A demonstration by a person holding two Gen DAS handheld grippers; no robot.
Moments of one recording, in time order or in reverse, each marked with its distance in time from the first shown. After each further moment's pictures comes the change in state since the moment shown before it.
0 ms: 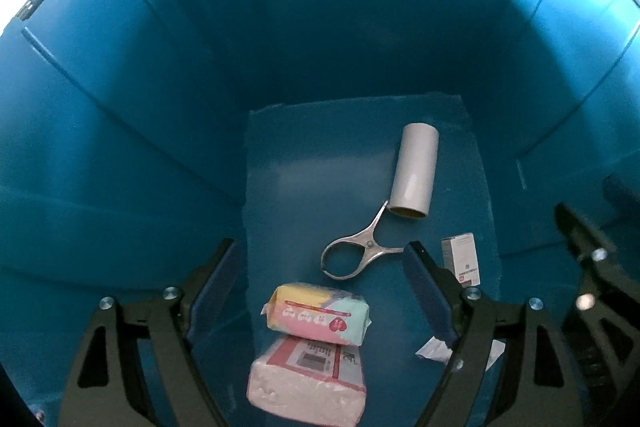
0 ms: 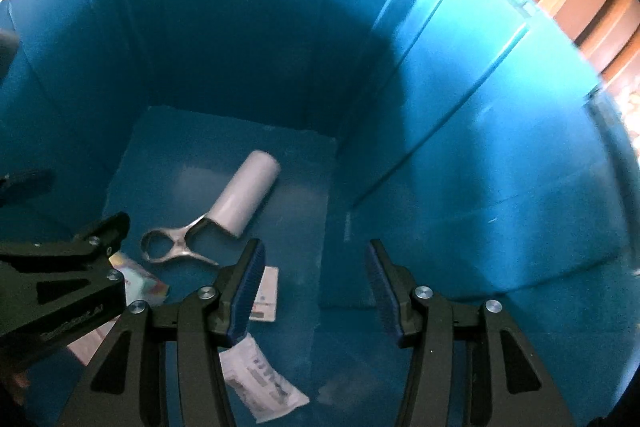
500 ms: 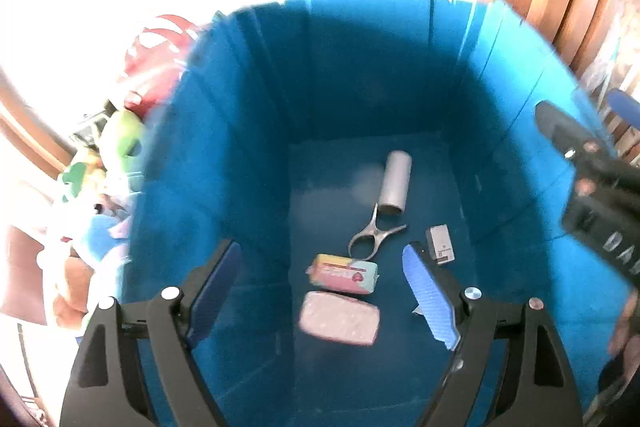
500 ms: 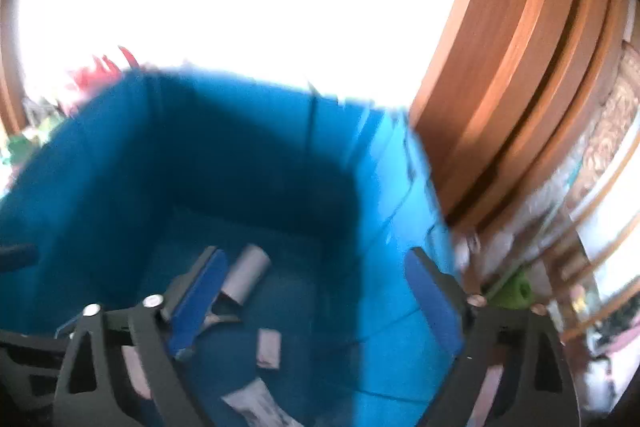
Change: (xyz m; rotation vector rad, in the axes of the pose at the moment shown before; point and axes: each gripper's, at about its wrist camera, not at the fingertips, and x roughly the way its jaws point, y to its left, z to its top) left arm -0.151 0.048 -0.063 -0.030 -0.213 -0.008; right arm -0.148 -0.020 -0.005 0.045 -0.392 -0.003
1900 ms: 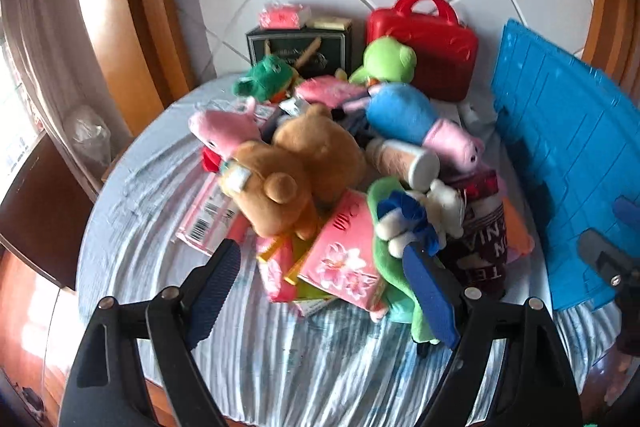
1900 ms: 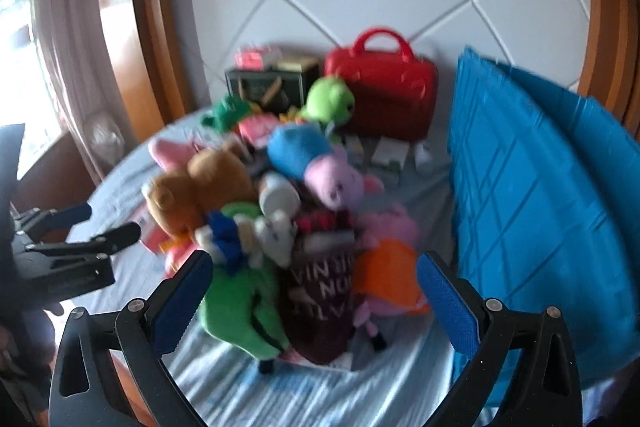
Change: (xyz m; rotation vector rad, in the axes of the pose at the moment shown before) left arm -0.033 0.447 -0.302 -0.227 -0.184 0.097; right arm -0.145 0.444 -0.152 0.006 0.024 0.358
